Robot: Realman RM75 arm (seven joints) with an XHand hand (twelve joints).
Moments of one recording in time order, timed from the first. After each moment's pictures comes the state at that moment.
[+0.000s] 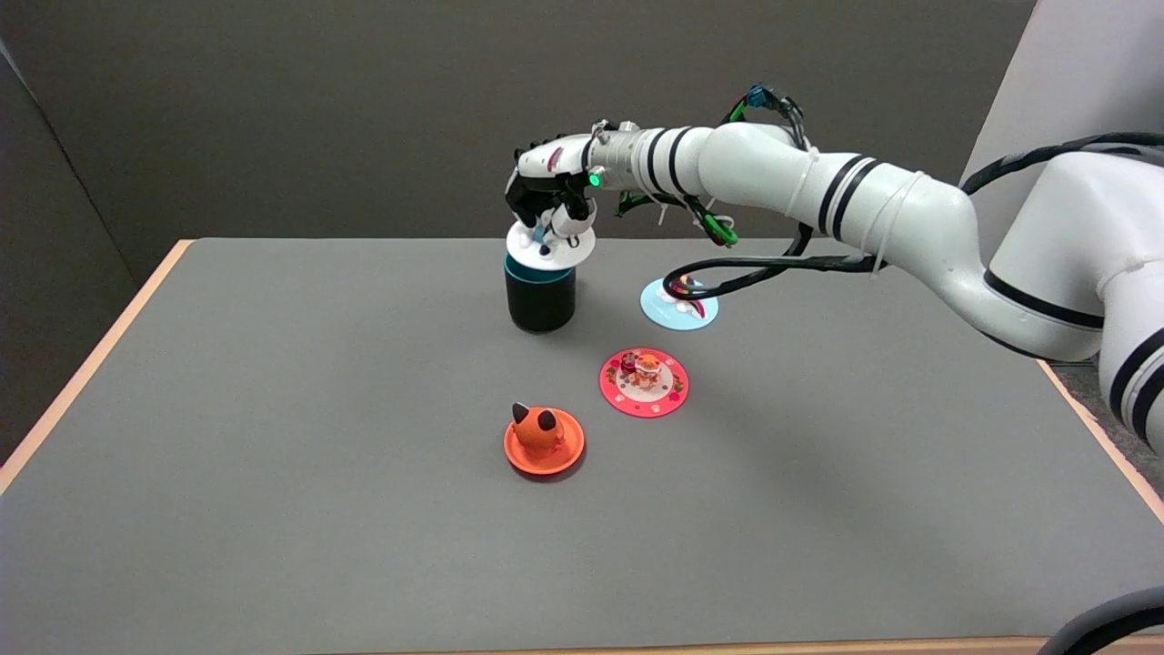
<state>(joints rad) 1.30 -1.16 0.26 -0.73 -1.54 -0.29 -0.31</state>
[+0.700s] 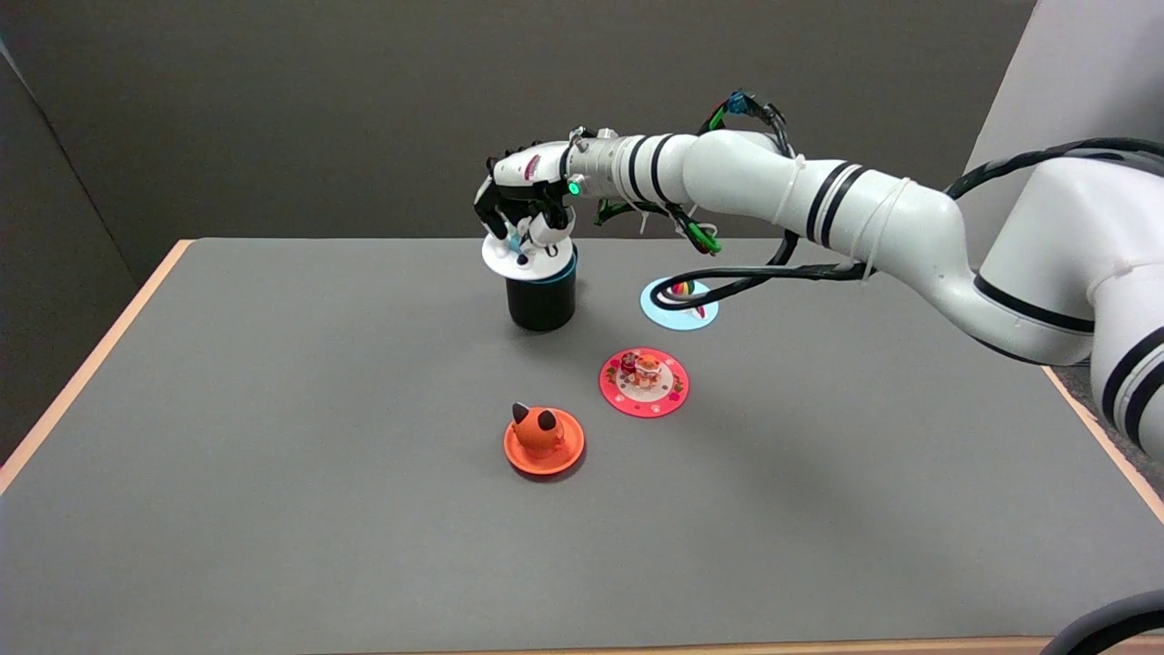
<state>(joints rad) 1.29 -1.18 0.26 -0.77 -1.53 -0.28 -0.31</state>
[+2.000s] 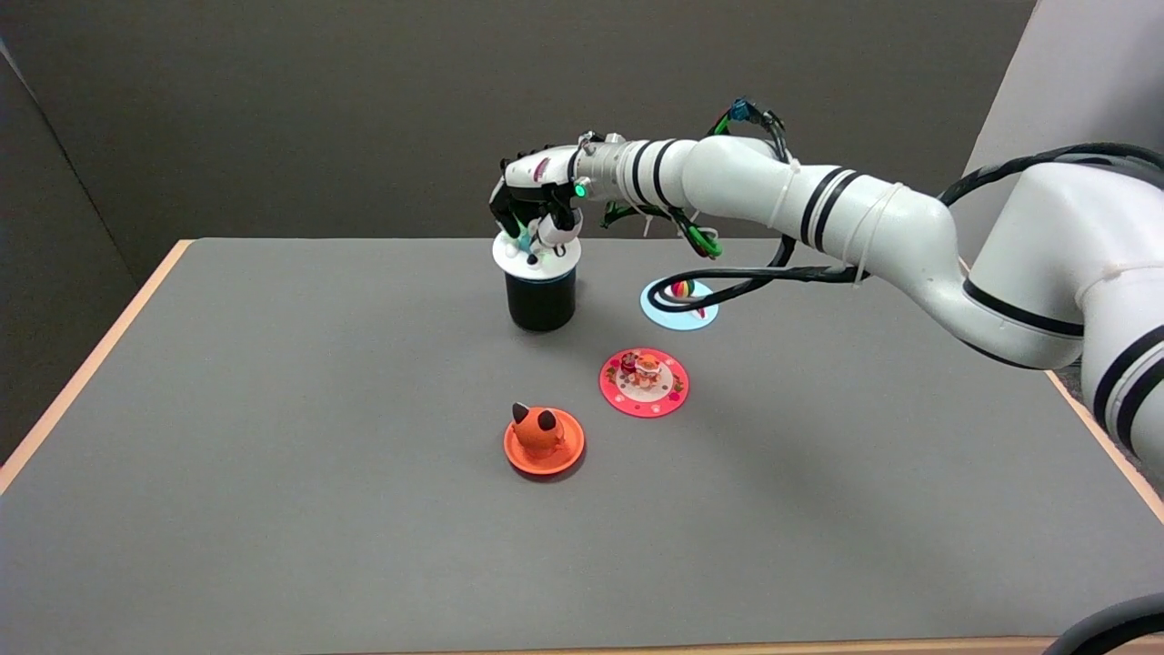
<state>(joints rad) 1.28 -1.20 0.26 -0.70 -1.53 -0.27 -0.31</state>
